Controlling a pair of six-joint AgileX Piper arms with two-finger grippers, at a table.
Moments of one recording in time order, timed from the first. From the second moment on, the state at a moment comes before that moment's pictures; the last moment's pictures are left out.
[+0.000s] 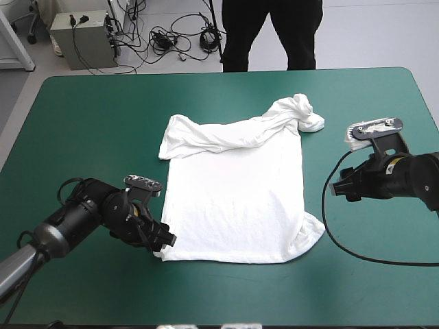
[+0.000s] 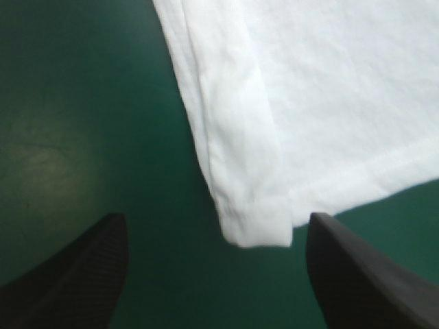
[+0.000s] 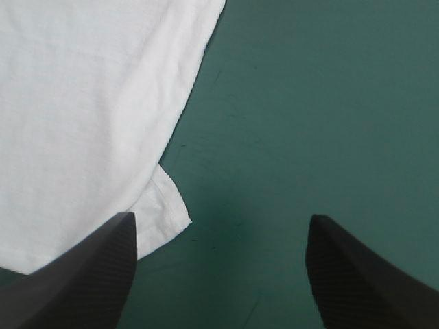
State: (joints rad) left arm -0.50 1.28 -0.86 -0.08 1.02 -0.10; right arm 0.19 1.09 -1.21 0.03 1.16 -0.08
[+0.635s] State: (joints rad) left arm -0.53 1.48 -0.86 -0.13 0.93 -0.05; right arm 0.38 1.12 -0.95 -0.08 1.04 -0.09
